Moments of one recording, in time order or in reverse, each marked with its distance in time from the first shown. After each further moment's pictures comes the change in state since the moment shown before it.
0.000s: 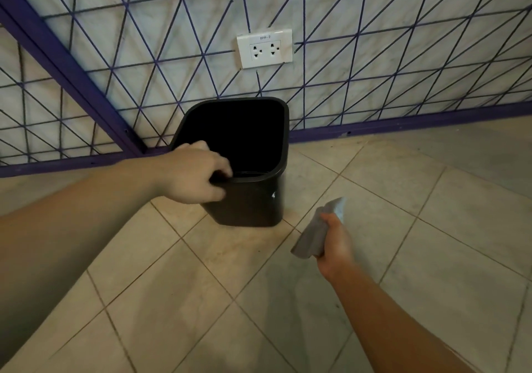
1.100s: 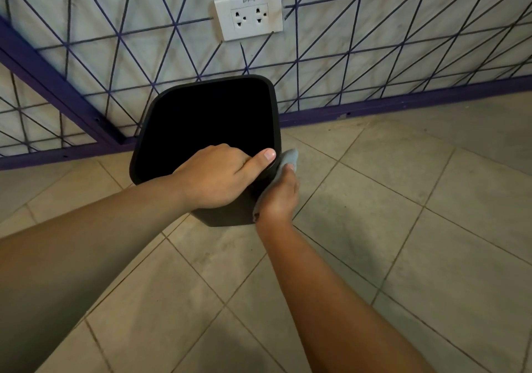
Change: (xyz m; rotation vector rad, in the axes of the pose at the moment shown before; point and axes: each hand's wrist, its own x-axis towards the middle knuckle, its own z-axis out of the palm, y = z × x) left_hand 0.045 0.054 0.027 -0.470 0.325 0.020; right_hand 0.006 0.016 0.112 0.019 -0.016 -0.314
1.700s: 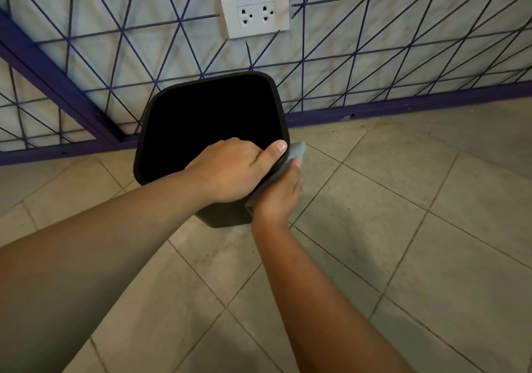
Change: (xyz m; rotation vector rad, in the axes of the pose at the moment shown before) left_hand 0.010 0.008 0.000 -0.008 0.027 -0.069; right_hand -0.005 0.002 0.012 0.026 0.044 -0.091
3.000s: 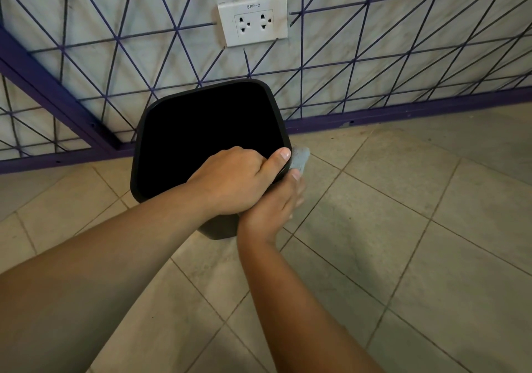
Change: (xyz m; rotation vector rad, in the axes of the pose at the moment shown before) left_hand 0.008 0.003 0.002 -0.054 -0.013 -0.025; right_hand -0.006 -0.005 0.014 0.049 0.077 -0.139
